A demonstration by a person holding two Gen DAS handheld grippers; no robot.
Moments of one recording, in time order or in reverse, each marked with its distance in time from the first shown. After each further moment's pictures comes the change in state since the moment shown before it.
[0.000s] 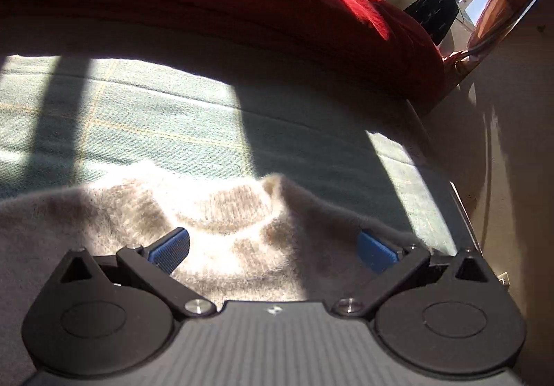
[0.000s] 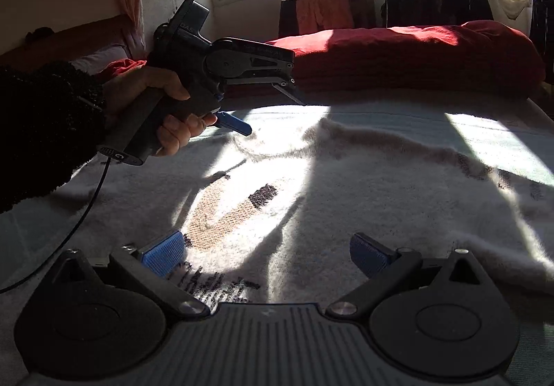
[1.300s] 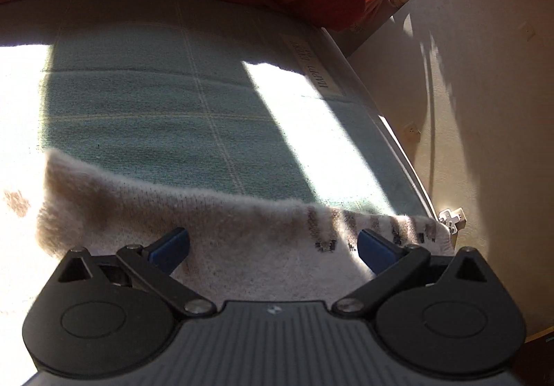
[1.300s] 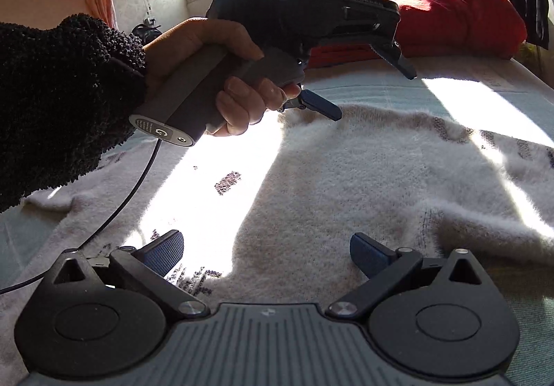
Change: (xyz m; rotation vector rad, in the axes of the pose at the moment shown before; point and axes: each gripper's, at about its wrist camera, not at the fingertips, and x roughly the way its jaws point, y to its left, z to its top) left arm 0.085 -0.102 -0.001 0.149 0.180 -0.148; right arm 0.012 -0.032 -0.006 0.093 0.048 -0.011
